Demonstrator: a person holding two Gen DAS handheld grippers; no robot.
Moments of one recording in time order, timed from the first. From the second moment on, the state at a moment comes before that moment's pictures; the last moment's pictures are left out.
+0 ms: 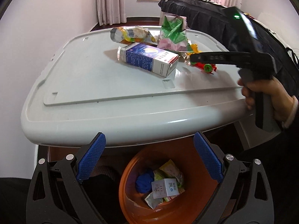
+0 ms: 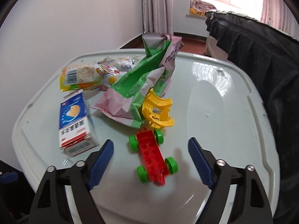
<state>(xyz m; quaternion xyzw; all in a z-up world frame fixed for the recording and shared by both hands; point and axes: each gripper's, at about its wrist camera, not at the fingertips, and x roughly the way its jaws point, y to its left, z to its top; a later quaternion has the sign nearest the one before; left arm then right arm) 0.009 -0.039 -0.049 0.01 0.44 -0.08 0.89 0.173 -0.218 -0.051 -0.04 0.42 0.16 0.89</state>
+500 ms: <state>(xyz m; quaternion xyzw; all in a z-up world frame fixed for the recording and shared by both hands) 0.009 -0.041 -0.052 0.01 0.44 -0.09 0.89 0.198 -0.205 -0.062 -0.07 0.45 0.16 0.88</state>
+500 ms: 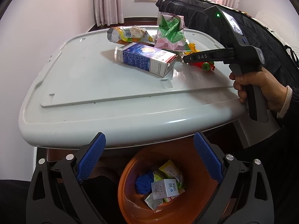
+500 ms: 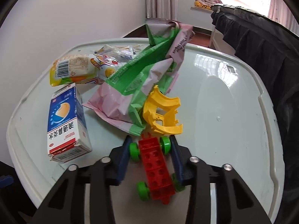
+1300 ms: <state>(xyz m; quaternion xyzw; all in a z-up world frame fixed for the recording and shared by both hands) 0.054 -0.041 -0.028 -0.04 0.45 -0.04 0.89 0.076 -0.267 0.025 0.02 0.36 0.14 0.92</state>
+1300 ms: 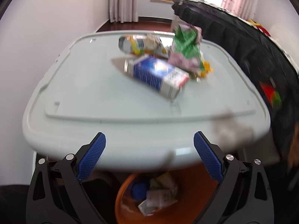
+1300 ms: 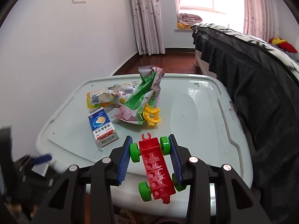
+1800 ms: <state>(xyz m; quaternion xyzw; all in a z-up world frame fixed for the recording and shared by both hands) 0.176 -0.071 -0.031 -0.14 0.47 0.09 0.87 0.082 -0.296 0.019 0.07 0.35 0.13 0.92</state>
